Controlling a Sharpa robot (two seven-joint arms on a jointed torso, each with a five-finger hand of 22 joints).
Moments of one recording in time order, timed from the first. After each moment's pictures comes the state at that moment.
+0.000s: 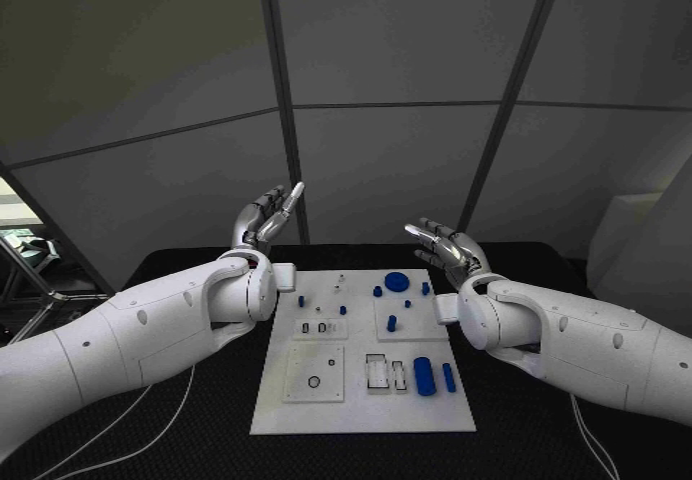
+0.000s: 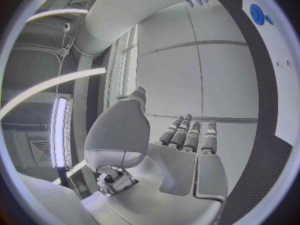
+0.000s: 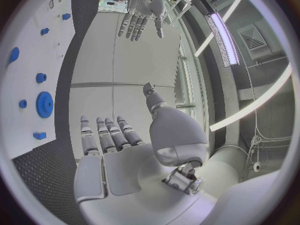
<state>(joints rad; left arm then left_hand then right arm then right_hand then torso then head) 1.13 -0.62 0.07 1.26 0.01 -0.62 0.48 1.14 -0.08 0.05 0.29 0.05 0.27 0.14 0.03 0.03 0.33 0.10 0.06 0.04 0.17 0.09 0.02 0.02 0.19 0.15 0.23 0.03 0.03 1.07 -0.68 0.04 1.35 -0.09 -0.51 0.36 0.96 0.12 0.09 -0.27 0.07 0.31 0.14 0.03 0.03 0.28 0.16 0.03 0.03 0.30 0.14 0.03 0.03 0.15 0.29 0.28 0.06 0.05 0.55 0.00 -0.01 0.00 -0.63</state>
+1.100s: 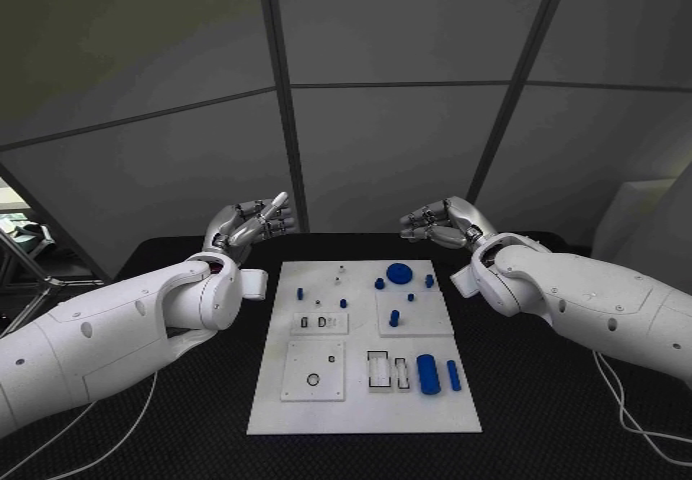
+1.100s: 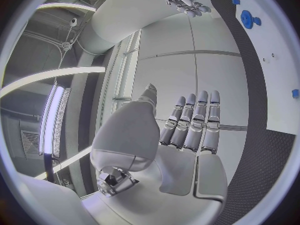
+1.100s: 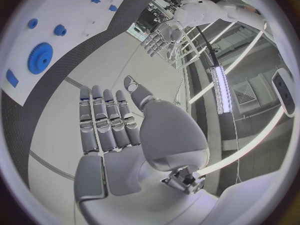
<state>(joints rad) 1.13 -0.77 0.08 1.36 -0.02 -0.44 0.46 1.30 0.02 0.00 0.18 0.05 0.77 0.20 0.16 0.09 0.82 0.21 0.22 0.07 0.90 0.18 0.15 0.07 0.19 0.71 0.28 0.31 0.14 1.18 -0.68 0.05 1.20 -0.70 -0.37 0.28 1.27 0.04 0.24 -0.29 0.10 0.96 0.20 0.11 0.07 1.02 0.17 0.08 0.06 1.05 0.14 0.12 0.07 0.16 0.83 0.24 0.33 0.15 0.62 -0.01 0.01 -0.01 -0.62</state>
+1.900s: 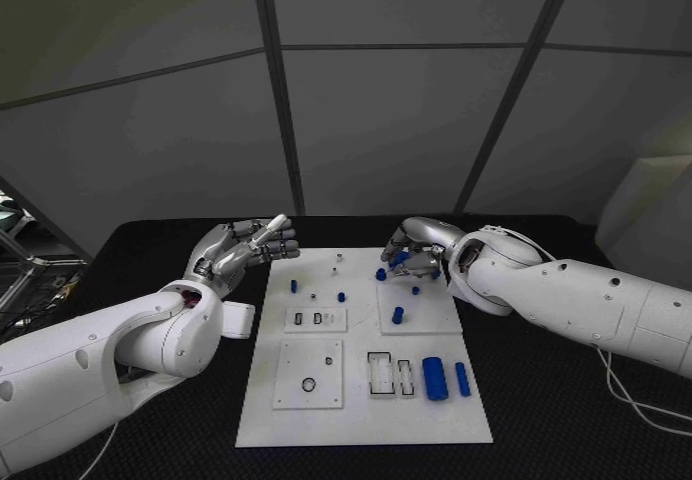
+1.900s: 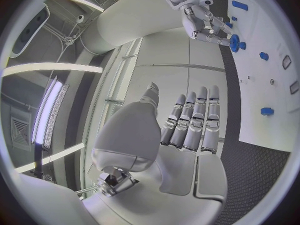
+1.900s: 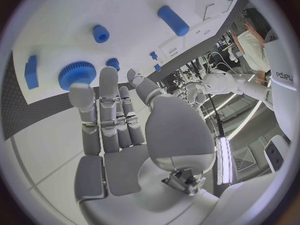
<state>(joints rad) 1.13 -0.89 0.08 1.61 -0.07 -0.41 0.45 1.31 0.04 -0.02 0.13 0.05 0.81 0.21 0.16 0.10 0.87 0.20 0.22 0.07 0.97 0.16 0.15 0.08 0.19 0.78 0.27 0.35 0.15 1.23 -0.70 0.05 1.29 -1.41 -0.24 0.01 1.23 -0.09 0.35 -0.29 0.14 1.10 0.14 0.07 0.07 1.17 0.08 0.07 0.06 1.47 -0.01 0.71 0.48 0.14 1.28 0.09 1.14 0.82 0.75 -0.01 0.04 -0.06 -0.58</state>
